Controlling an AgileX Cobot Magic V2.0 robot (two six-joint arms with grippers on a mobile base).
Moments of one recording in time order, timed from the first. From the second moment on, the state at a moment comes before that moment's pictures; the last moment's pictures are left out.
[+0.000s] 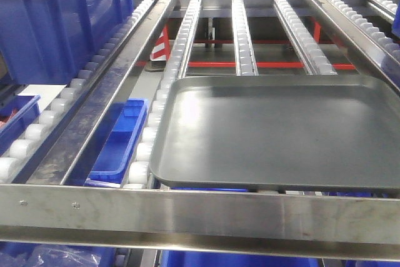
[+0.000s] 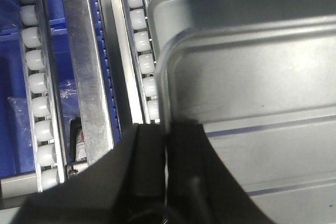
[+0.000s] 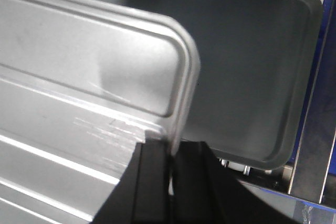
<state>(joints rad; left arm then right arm) -0.95 1.50 -1.65 0.38 1.22 -0.63 0.40 1.08 -1.20 -0.01 1.06 0.31</state>
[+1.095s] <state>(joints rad) -0.95 1.50 -1.65 0.38 1.22 -0.63 0.40 1.08 -1.20 -0.01 1.06 0.31</state>
